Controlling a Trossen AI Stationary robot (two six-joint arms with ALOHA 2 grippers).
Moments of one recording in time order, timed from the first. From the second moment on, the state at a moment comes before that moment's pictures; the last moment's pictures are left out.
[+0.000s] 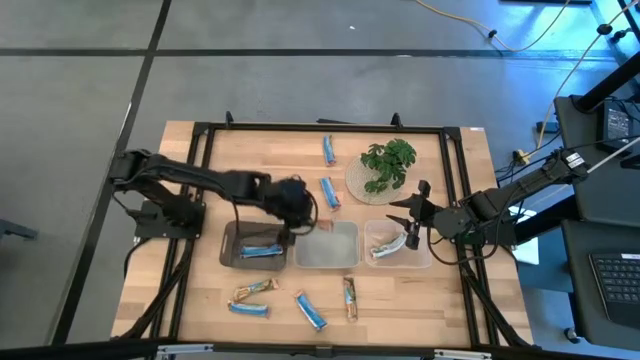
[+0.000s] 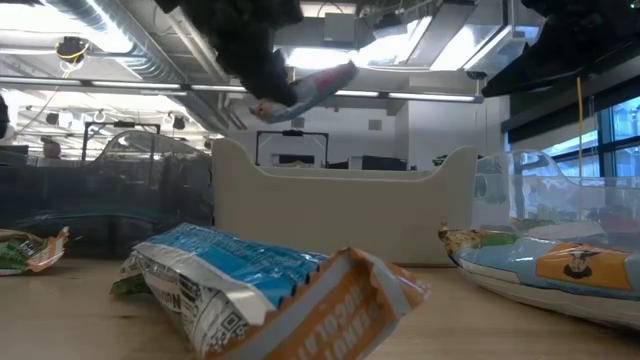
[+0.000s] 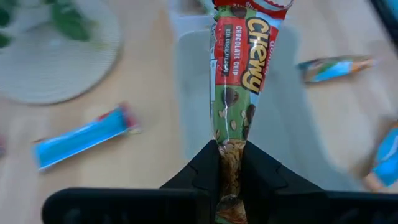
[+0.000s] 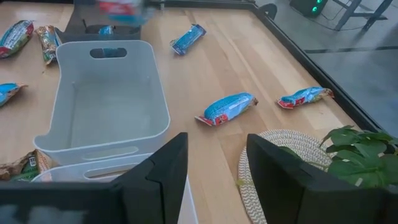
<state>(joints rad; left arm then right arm) -0.04 1.50 1.07 -0.38 0.07 0.01 0.45 0.82 0.52 -0.30 0.69 0.28</state>
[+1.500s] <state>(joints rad) -0.02 1.37 1.03 -0.37 -0.13 -0.05 0.43 0.83 0.63 -0.02 0.66 0.19</state>
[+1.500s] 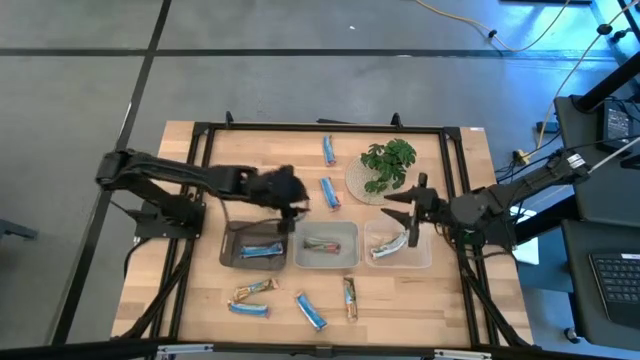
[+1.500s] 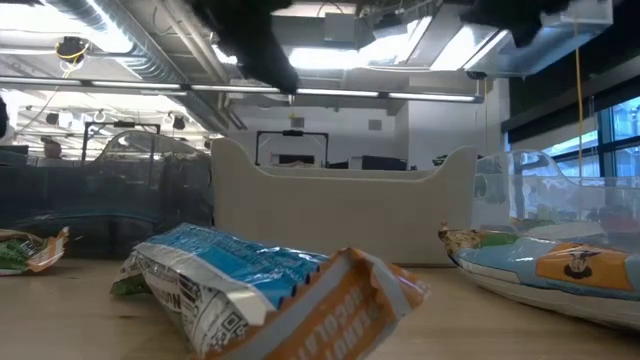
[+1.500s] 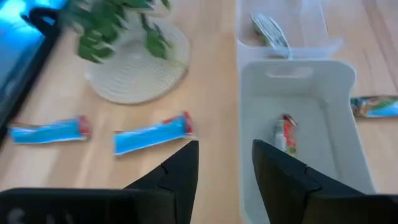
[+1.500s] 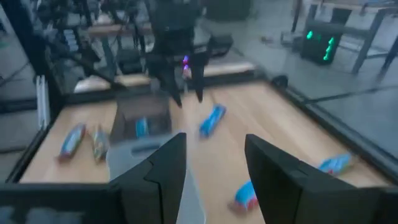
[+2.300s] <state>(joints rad) 0.26 0.86 0.49 0.22 -0.04 0.01 -0.31 1.51 1.44 -0.57 0.25 0.15</state>
